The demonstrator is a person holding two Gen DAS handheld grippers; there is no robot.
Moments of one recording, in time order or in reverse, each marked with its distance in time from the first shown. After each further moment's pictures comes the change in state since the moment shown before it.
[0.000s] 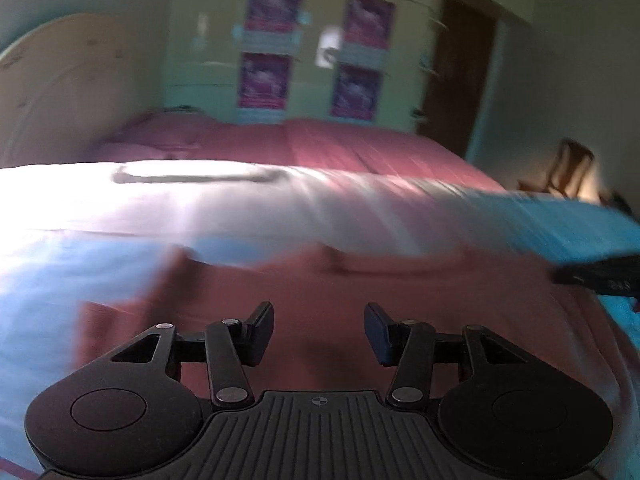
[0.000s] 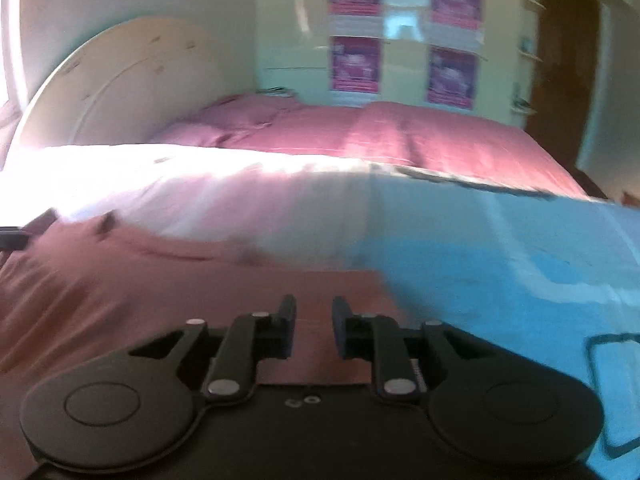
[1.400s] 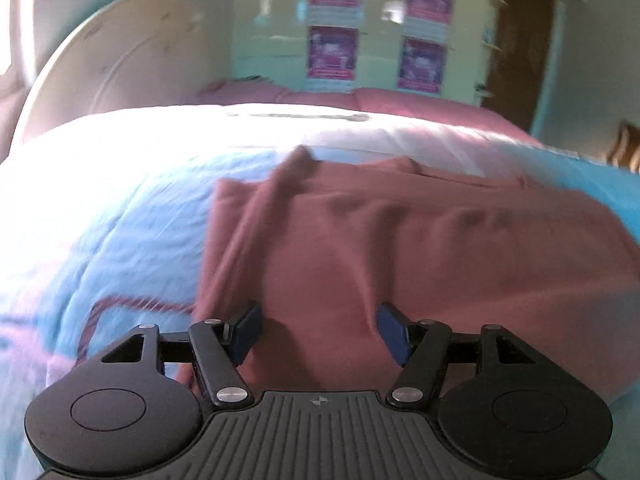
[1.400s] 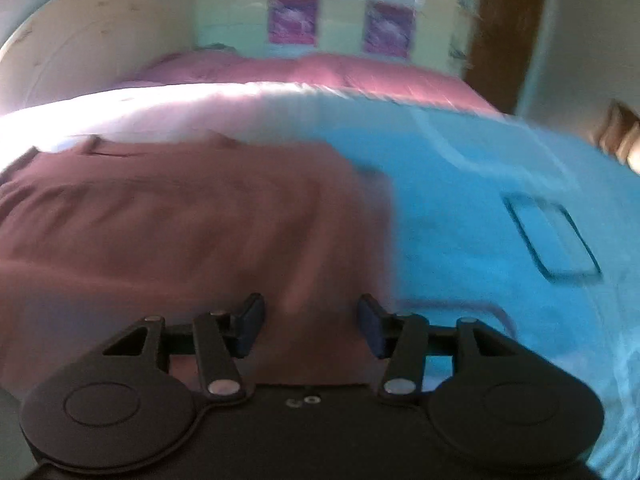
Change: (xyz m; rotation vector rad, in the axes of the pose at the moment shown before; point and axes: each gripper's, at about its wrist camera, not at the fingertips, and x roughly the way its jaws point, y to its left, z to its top) left arm -0.097 0.044 -0.068 -0.071 0.085 0.234; right arm -0.052 0.007 -0.063 0.119 0.149 -0.200
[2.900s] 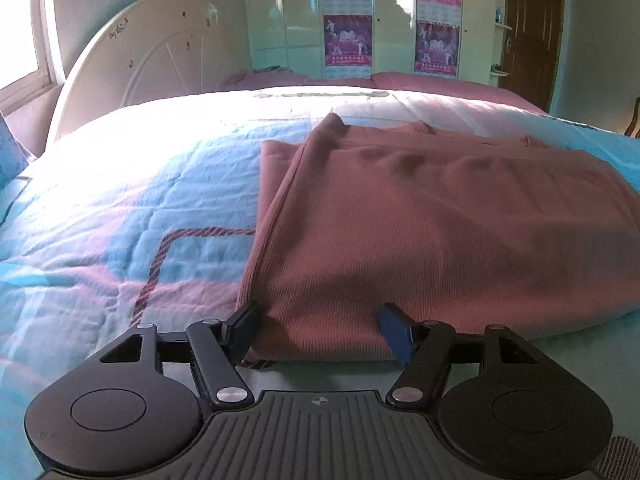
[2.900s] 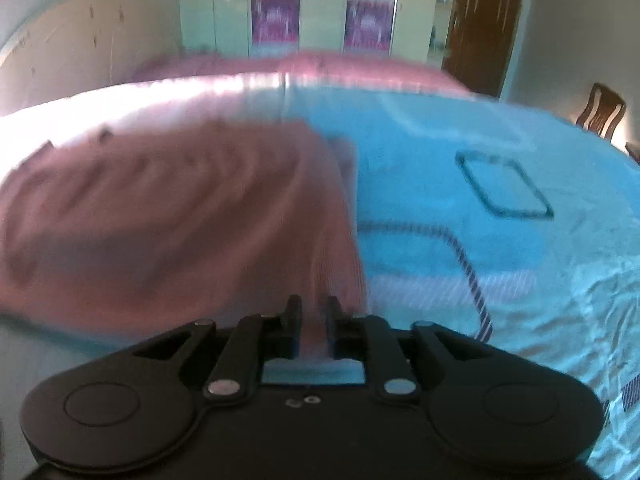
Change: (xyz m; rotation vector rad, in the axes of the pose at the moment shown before) left arm -0.048 0.011 -0.043 0.057 0.030 0.072; right arm -0.064 -0.003 -0.039 0.042 -0.045 -0.028
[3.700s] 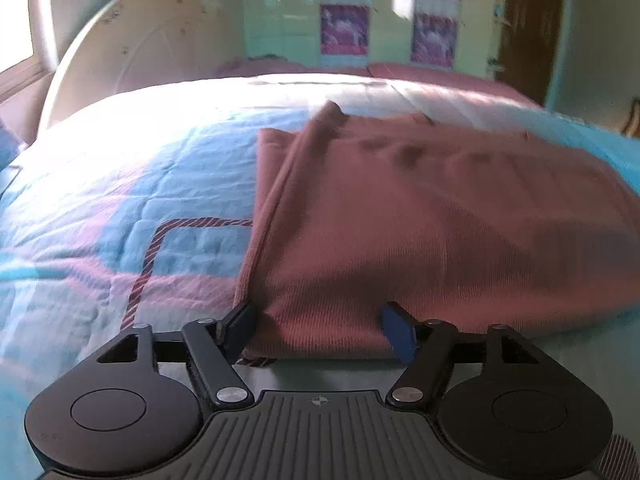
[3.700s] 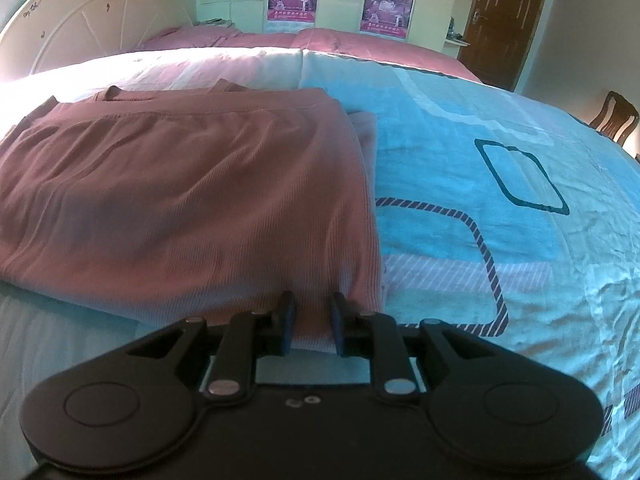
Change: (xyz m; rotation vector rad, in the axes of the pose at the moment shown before) left arm 0.003 0.003 0.002 0.013 0.051 -0.030; right arm 0.021 0.009 -0.007 -0.088 0.110 -0.008
